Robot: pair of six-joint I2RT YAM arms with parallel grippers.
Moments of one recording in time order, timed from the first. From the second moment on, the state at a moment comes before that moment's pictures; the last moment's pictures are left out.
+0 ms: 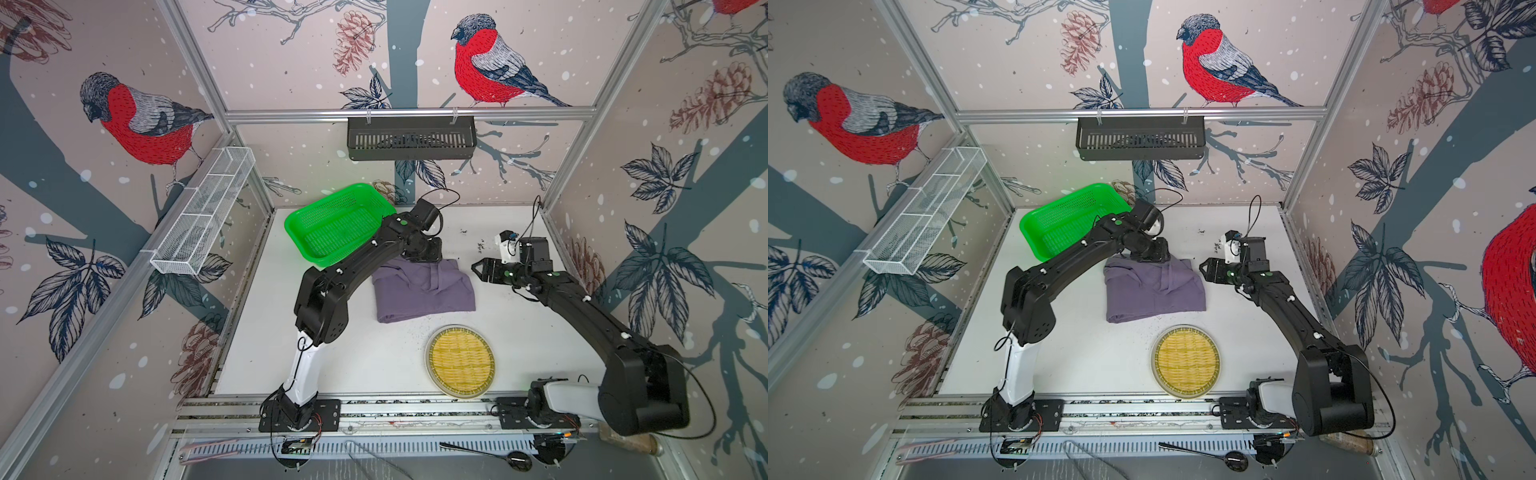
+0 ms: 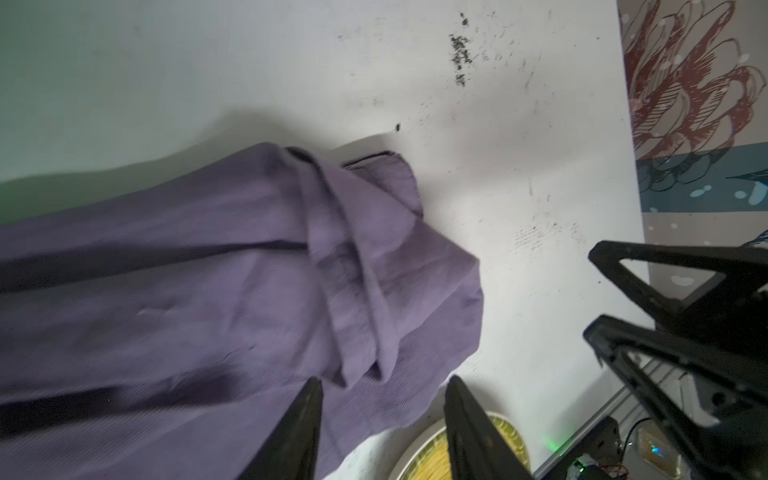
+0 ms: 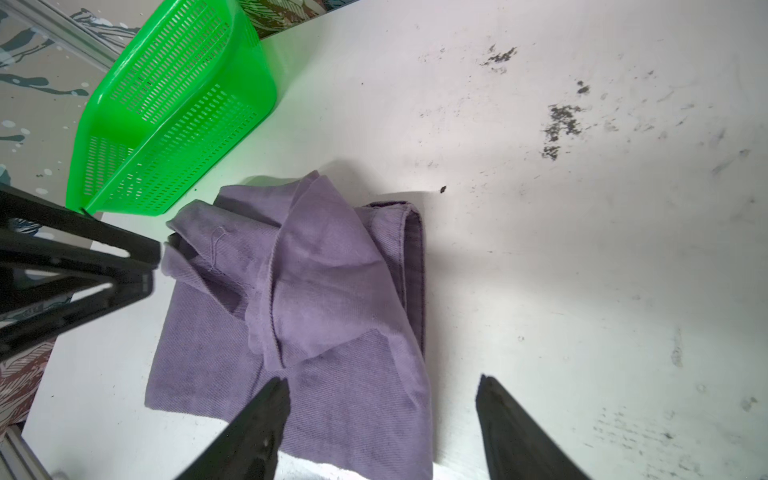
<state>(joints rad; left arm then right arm) -0.69 2.04 1.93 -0.93 0.20 -0.50 0.16 1.31 0.86 -0.31 -0.42 0.23</state>
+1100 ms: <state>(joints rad) -0.47 1.72 1.13 -0.56 0.27 -0.54 0.83 1.64 0.94 -0.28 0.42 -0.19</state>
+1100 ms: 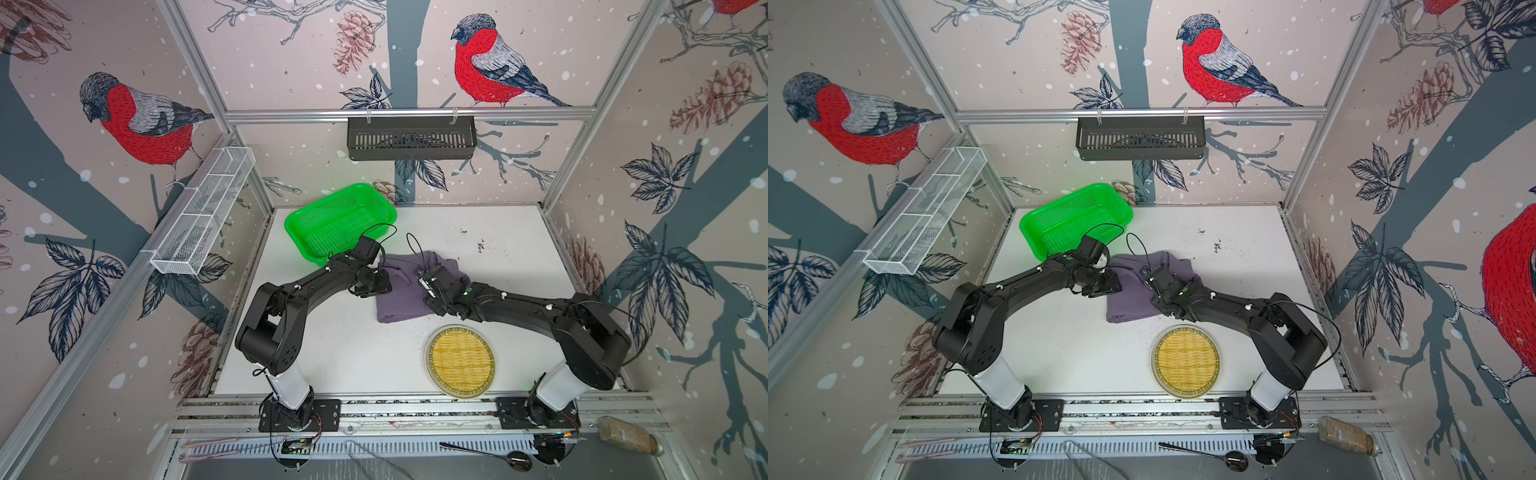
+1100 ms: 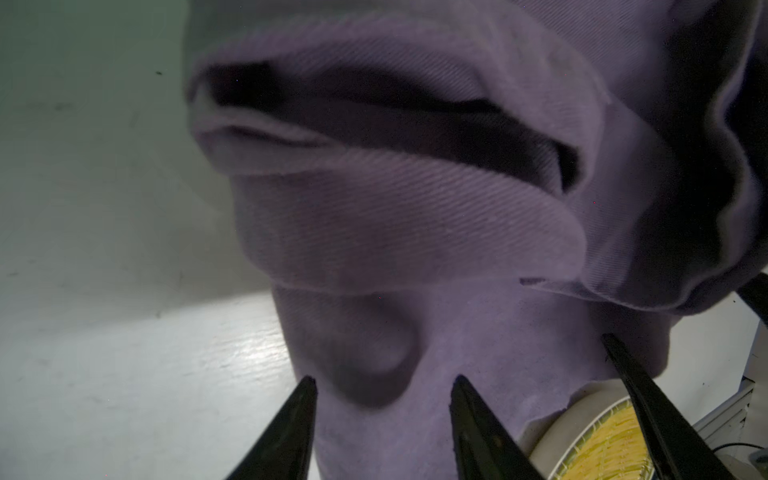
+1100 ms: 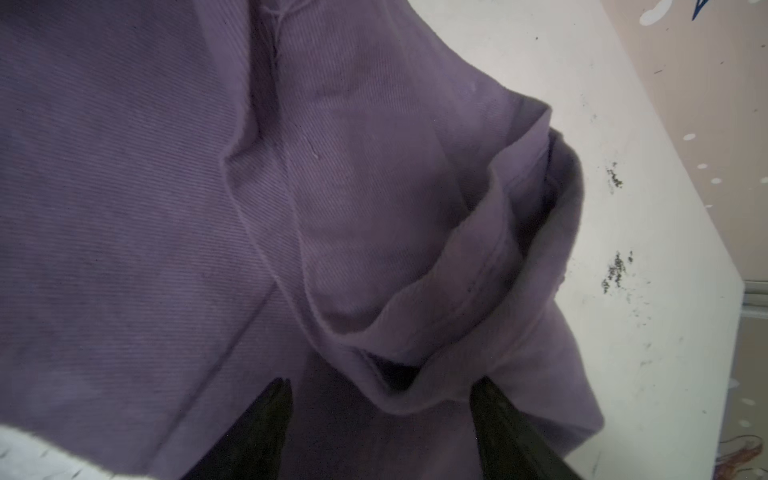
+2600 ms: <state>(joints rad) -0.47 1.76 1.03 -0.48 0.24 -0.49 0.44 1.94 1.41 -0.35 -0.05 -0.17</state>
